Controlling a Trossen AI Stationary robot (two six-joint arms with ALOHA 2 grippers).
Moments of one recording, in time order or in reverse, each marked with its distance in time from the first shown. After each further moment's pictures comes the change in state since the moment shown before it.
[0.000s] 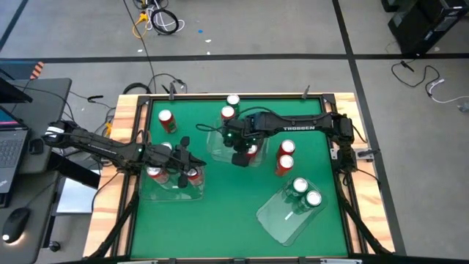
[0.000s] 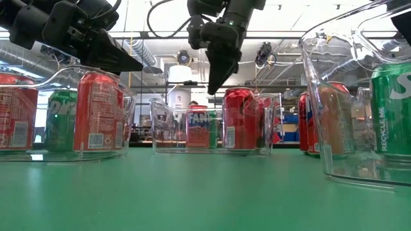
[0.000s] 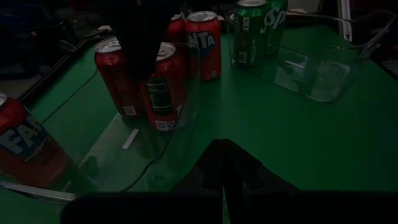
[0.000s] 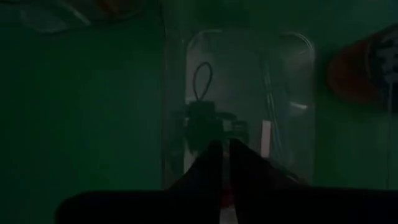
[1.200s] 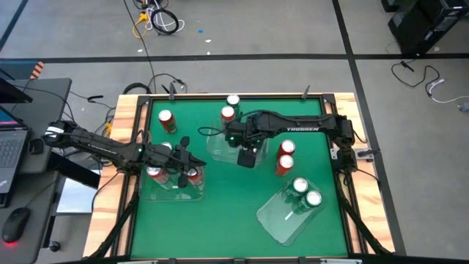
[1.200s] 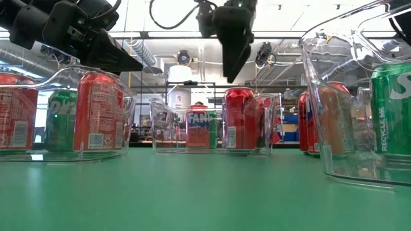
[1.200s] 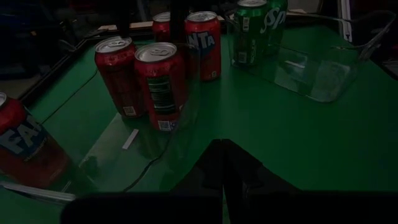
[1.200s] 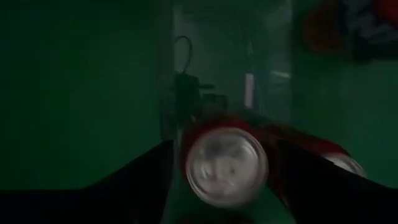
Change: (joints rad) left arm 0.000 0.000 0.000 0.000 0.000 -0.001; right arm 0.046 0.000 0.136 -0.273 0.080 0.077
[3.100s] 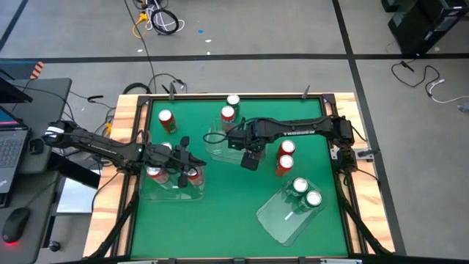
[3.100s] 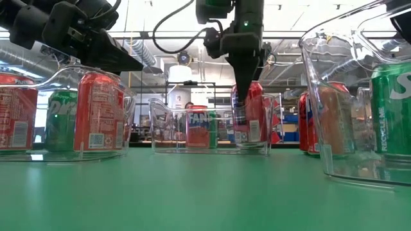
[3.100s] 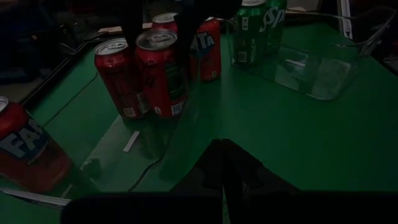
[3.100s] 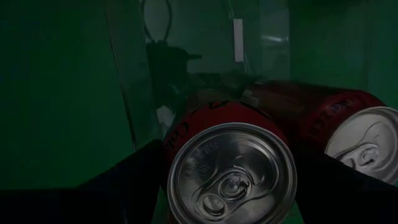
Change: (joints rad) left arm 0.000 0.000 0.000 0.001 0.000 0.020; right arm 0.008 0.004 -0.126 -0.018 0.062 0.125
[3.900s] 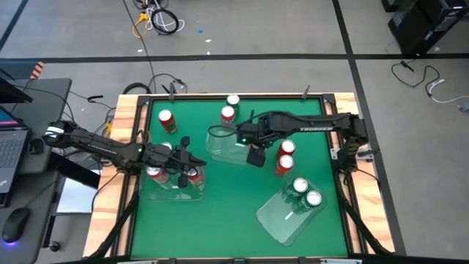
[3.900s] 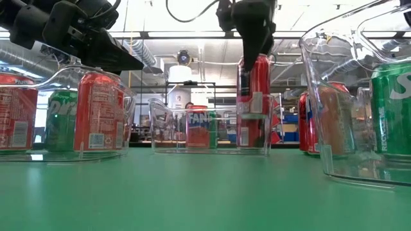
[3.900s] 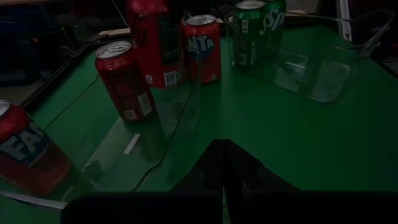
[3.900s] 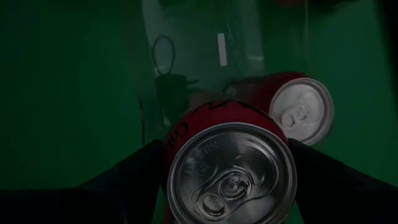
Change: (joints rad) left arm 0.000 0.000 0.000 0.009 0.000 0.004; right arm 0.013 -0.141 0.003 -0.044 0.018 0.030
